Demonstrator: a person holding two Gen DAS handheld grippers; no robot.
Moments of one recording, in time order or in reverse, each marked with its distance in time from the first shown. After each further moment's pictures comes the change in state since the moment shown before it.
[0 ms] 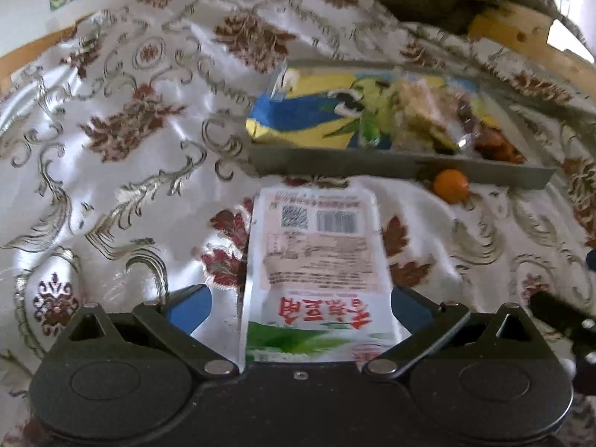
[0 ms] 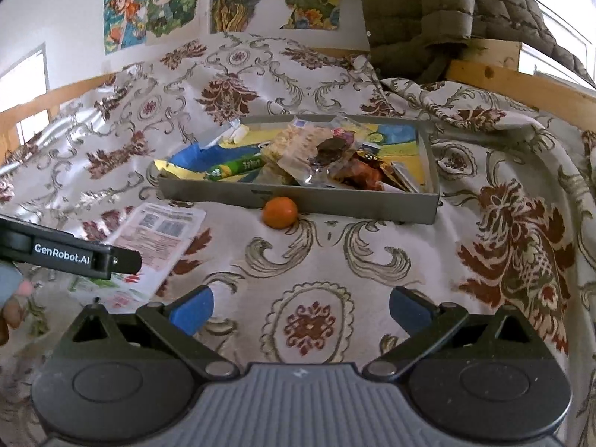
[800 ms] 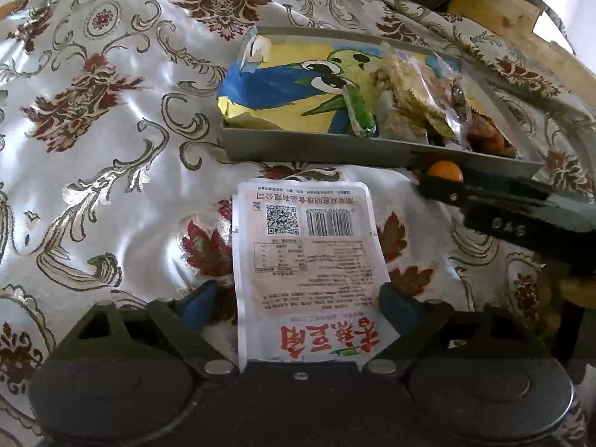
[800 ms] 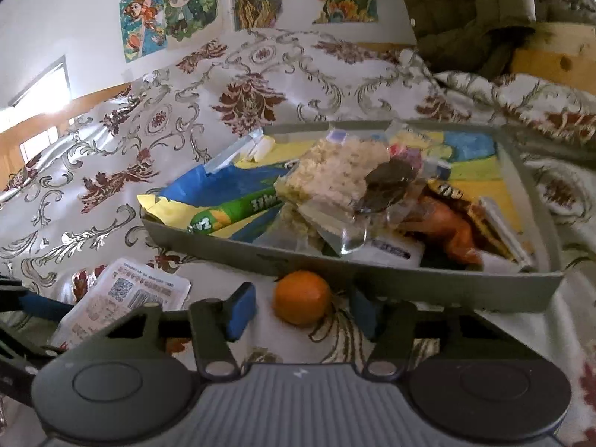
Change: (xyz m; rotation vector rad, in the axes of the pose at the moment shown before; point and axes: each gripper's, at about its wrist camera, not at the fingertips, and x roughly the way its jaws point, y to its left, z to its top) left arm 0.031 0.024 0.023 0.019 0.103 -0.184; right arm 0.121 -0.009 0.053 0.025 -0.005 0.169
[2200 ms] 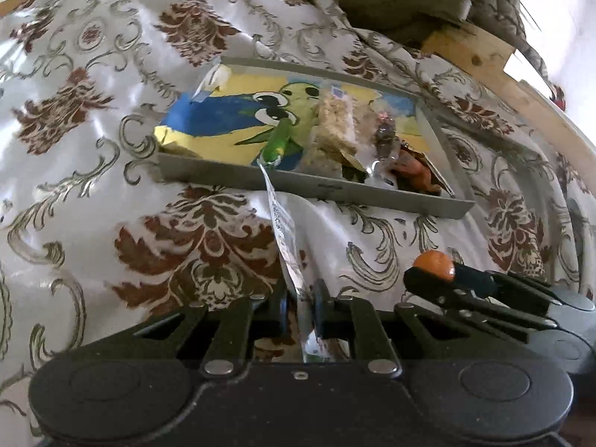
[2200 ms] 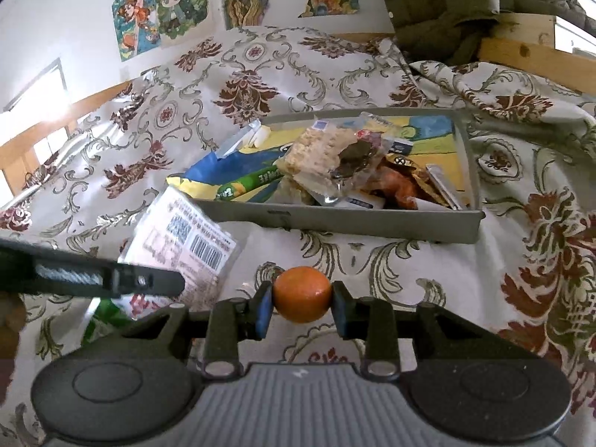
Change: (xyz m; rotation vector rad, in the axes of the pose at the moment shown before) left arm -0.033 -0.064 -0.001 -0.105 -0.083 -0.063; right arm -0.096 0.003 -0.019 0.050 0.036 -0.017
